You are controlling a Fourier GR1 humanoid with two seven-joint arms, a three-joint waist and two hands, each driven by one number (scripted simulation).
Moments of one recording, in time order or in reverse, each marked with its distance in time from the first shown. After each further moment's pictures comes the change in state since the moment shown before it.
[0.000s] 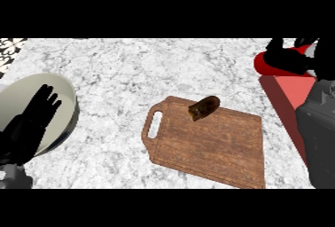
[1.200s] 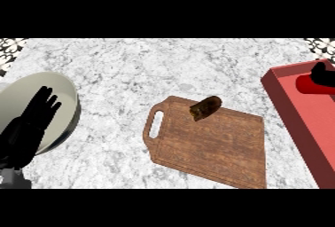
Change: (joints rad) left arm 0.023 -0.023 0.011 -0.052 -0.013 -0.015 0.028; right arm 0.236 -0.147 -0.298 0.314 -0.131 -0.216 -0.368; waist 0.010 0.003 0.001
